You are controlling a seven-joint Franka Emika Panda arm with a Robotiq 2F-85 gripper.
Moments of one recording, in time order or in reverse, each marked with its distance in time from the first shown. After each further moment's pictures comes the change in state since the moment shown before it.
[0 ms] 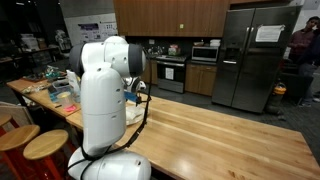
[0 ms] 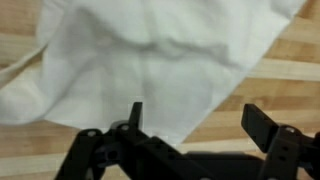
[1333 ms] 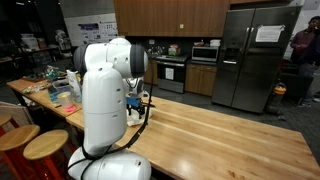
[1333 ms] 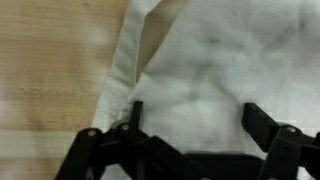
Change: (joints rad) arm -0.002 0.002 -0.045 -0.028 -0.114 -0.304 0.134
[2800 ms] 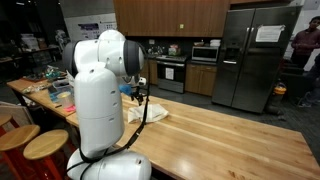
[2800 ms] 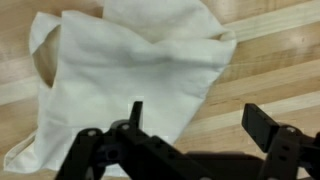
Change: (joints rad) arm 0.049 -0.090 -0.024 0.068 -0.234 0.085 0.519
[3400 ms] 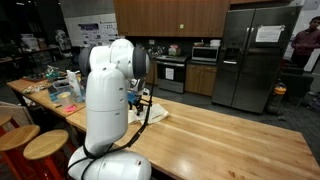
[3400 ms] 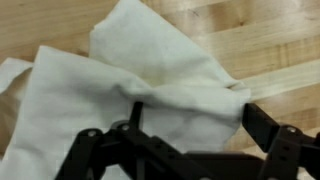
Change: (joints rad) arm -0.036 0.137 0.007 0.031 0.290 -0.075 -0.269
